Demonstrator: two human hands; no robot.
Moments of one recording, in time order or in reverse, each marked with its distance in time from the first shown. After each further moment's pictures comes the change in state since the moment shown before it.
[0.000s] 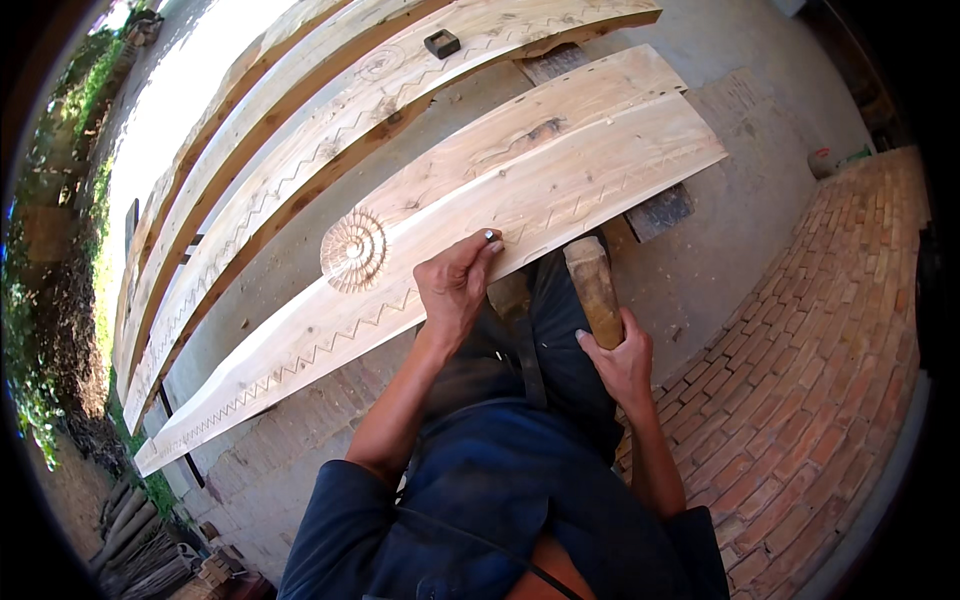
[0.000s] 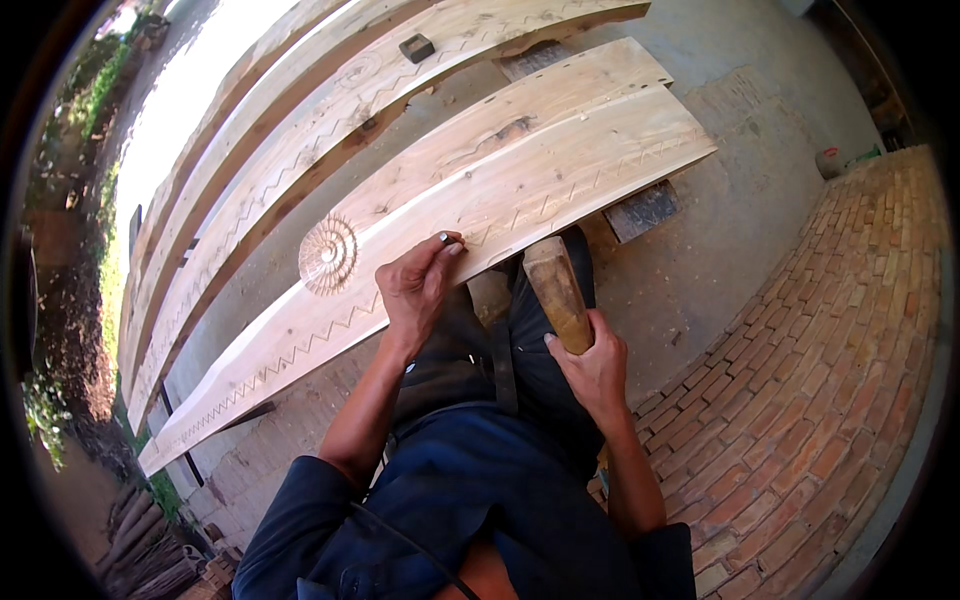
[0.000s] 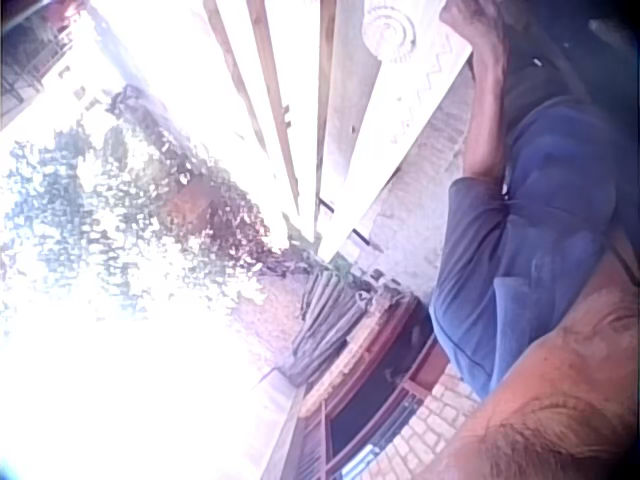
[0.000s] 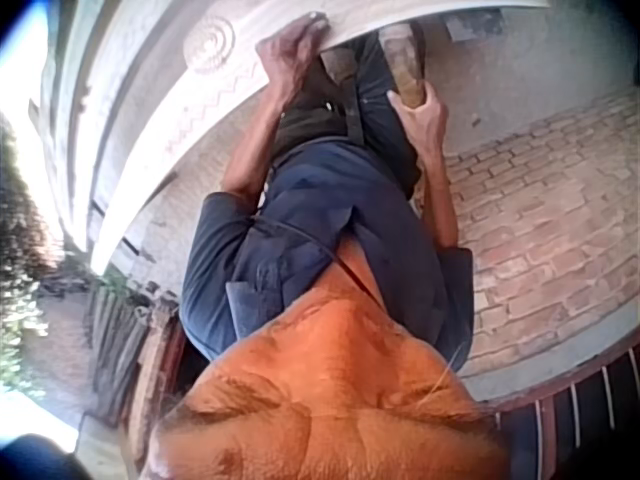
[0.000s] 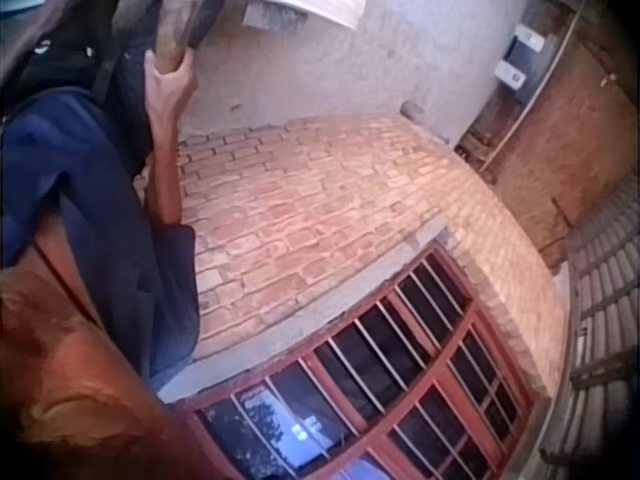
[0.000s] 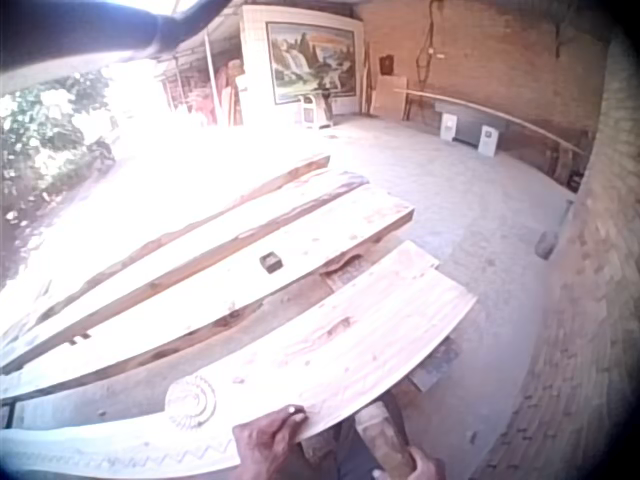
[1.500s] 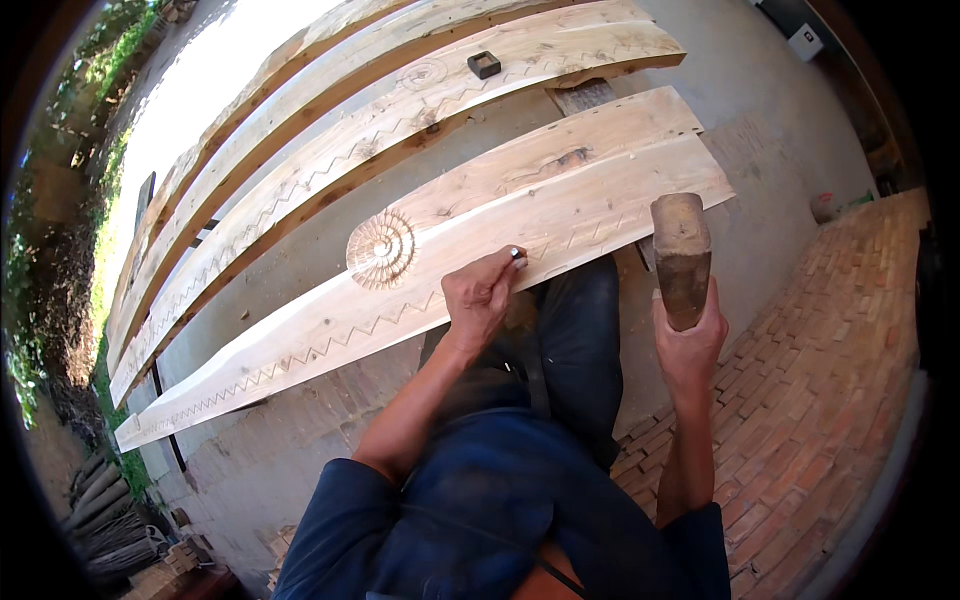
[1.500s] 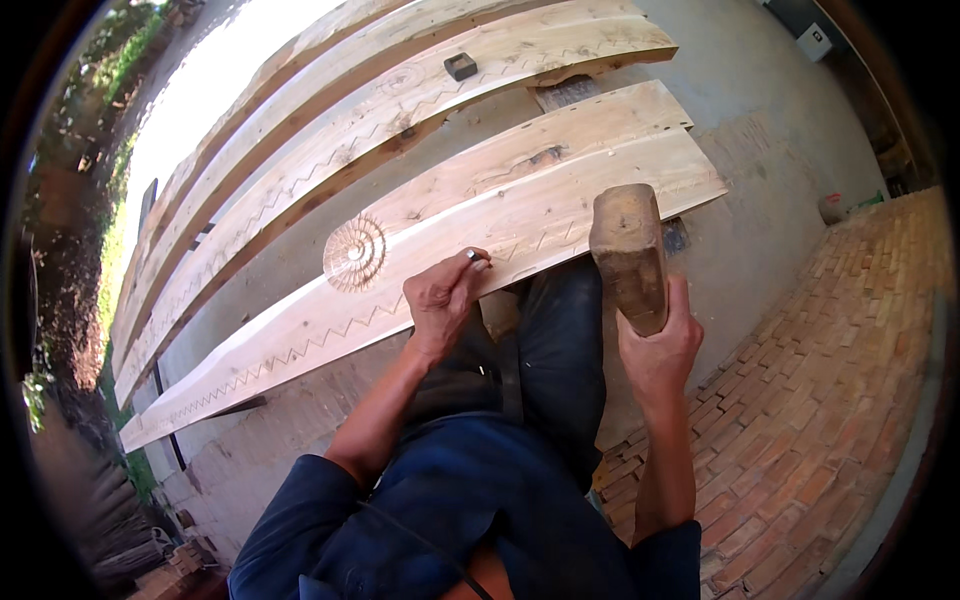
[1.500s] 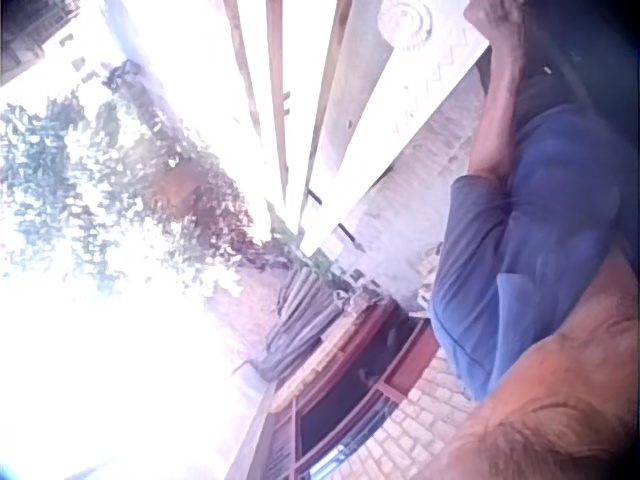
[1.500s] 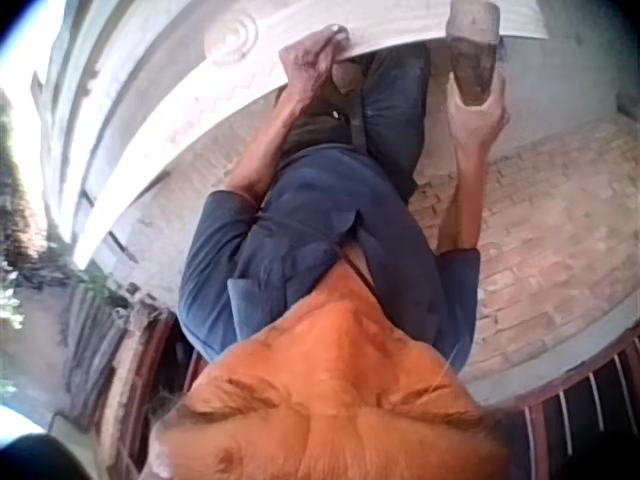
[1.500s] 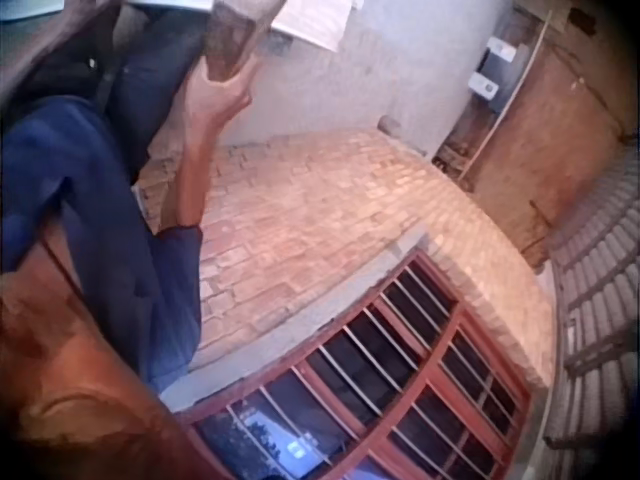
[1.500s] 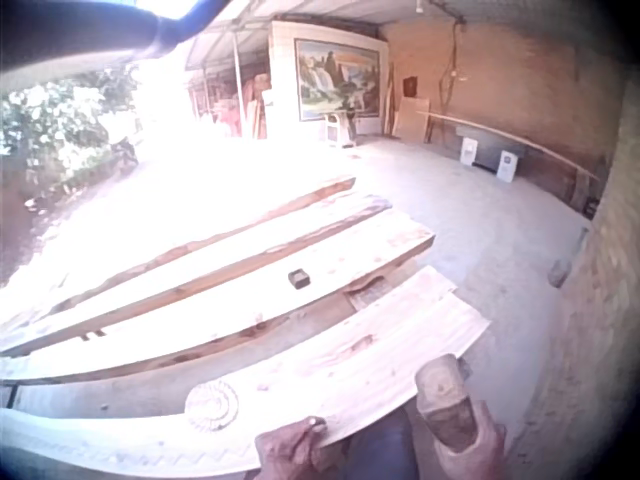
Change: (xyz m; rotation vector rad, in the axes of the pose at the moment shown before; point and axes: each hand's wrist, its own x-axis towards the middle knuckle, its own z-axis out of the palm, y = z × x) left_hand -0.011 -0.012 0.000 -0.030 0.085 0.133; right_hand 0.045 -0.076 -0.058 -0.136 0.348 -0.404
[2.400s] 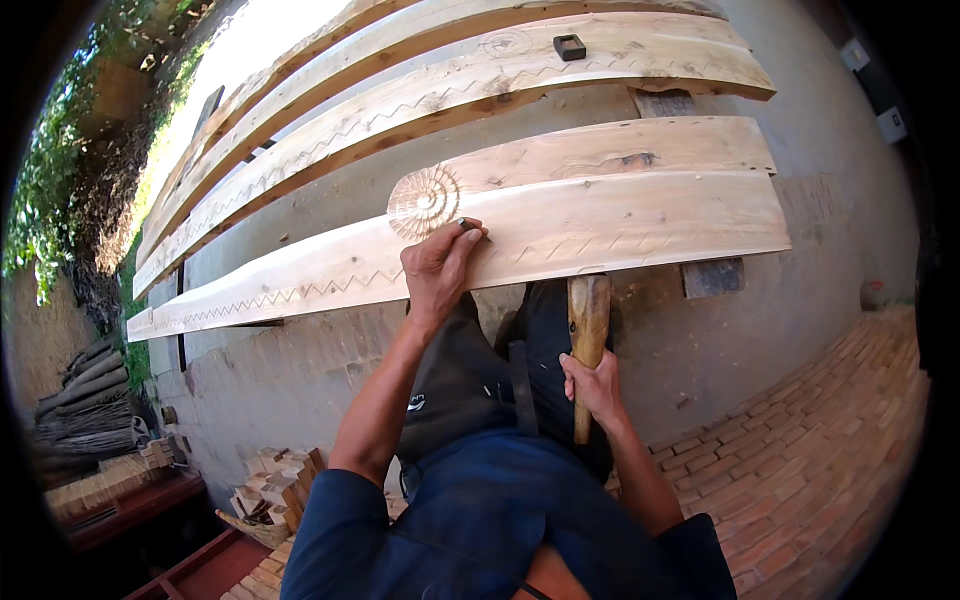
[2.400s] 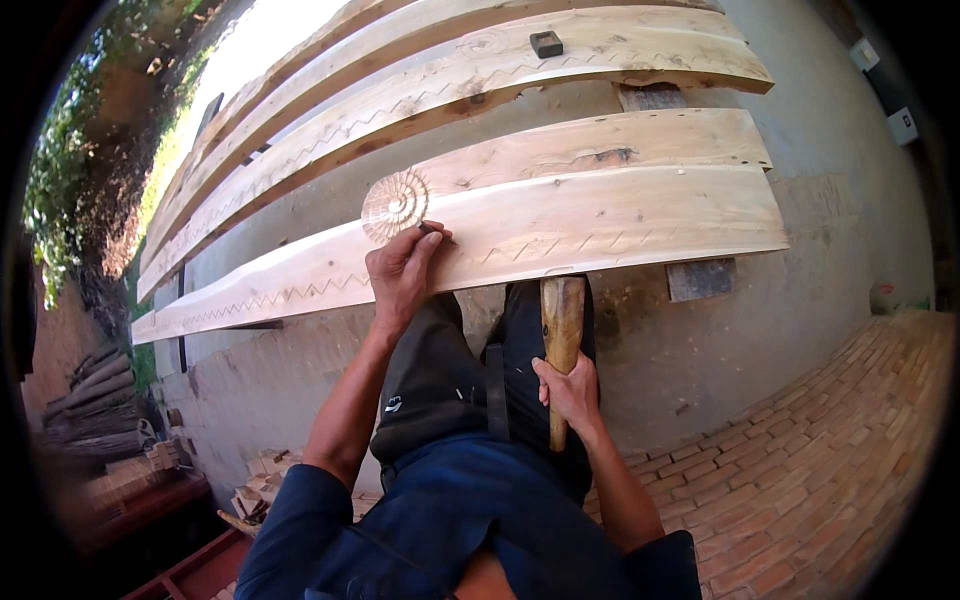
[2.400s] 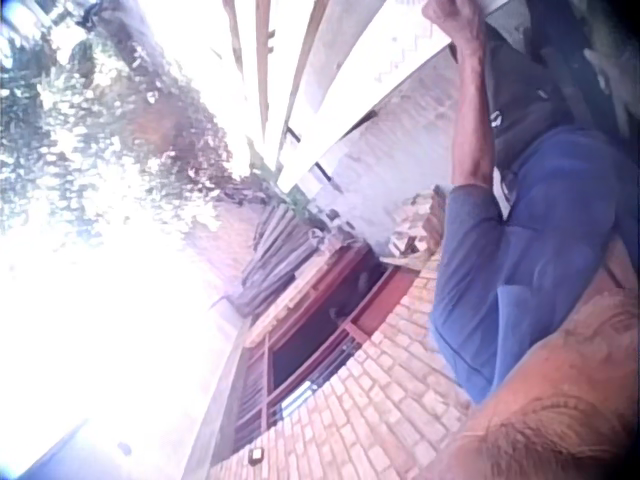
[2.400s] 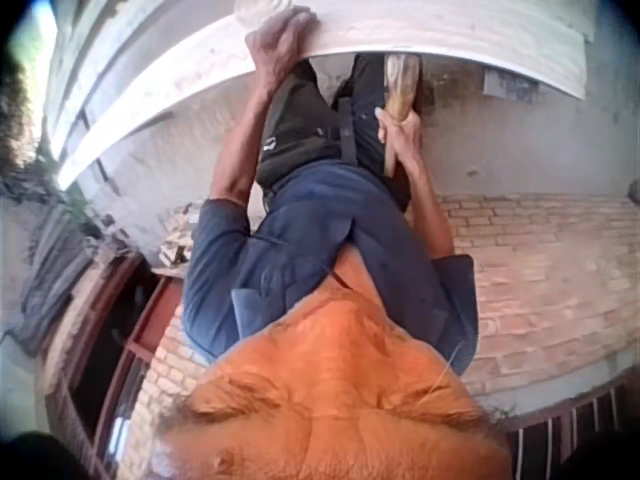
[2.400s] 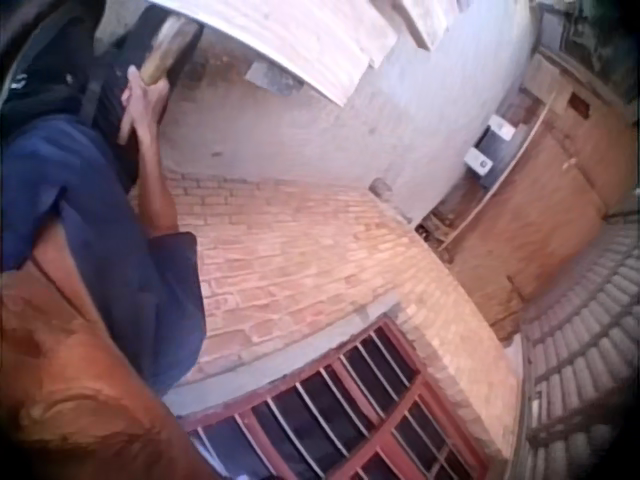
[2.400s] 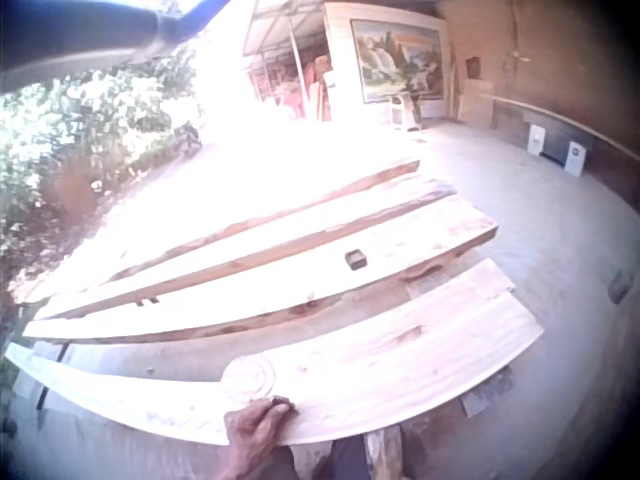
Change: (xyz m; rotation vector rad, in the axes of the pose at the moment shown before) left_hand -0.013 -0.008 -0.064 0.077 0.192 -0.259; right_hand -0.117 0.082 0.101 0.782 -0.875 0.685
